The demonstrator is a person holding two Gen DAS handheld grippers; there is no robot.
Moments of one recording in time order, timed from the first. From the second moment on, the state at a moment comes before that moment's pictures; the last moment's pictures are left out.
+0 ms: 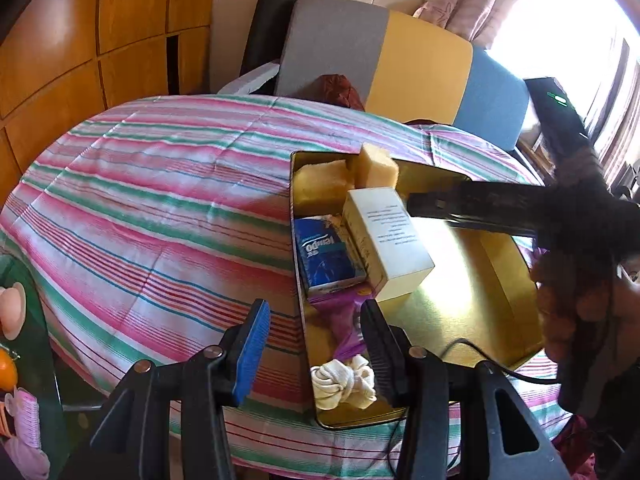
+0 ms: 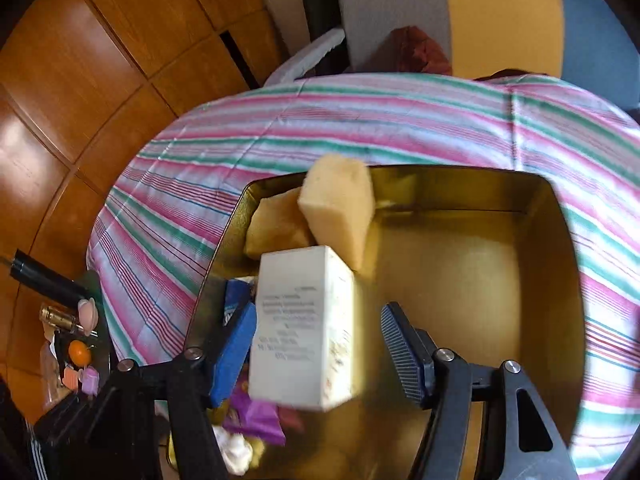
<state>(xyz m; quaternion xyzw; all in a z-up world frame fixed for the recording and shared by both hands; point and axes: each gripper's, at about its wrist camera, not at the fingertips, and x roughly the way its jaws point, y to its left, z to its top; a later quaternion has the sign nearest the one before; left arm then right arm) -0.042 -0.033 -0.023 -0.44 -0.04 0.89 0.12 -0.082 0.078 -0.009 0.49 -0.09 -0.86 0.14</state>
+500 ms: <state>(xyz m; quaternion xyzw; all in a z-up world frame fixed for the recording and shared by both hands) -0.024 0.004 -0.005 -0.43 0.00 0.89 0.15 0.015 0.210 0.024 0.45 -0.10 -0.89 0.05</state>
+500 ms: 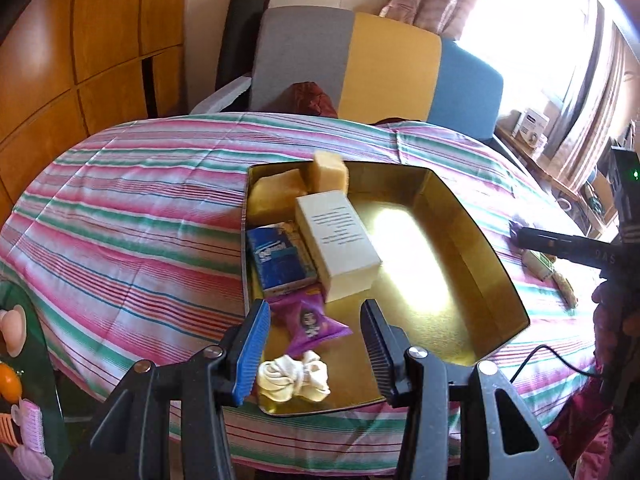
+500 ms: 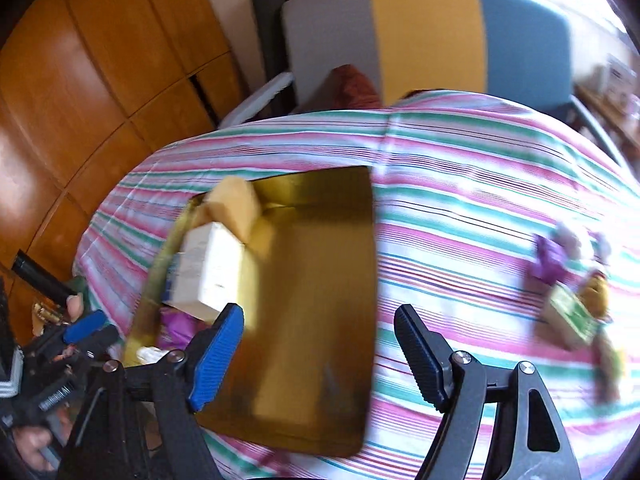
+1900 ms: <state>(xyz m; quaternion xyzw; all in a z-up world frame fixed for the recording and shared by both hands) -0.007 0.261 -0.006 -0.44 0.15 0.82 0.33 0.118 0.489 -0.012 0.35 -0.37 -0.83 -0.24</state>
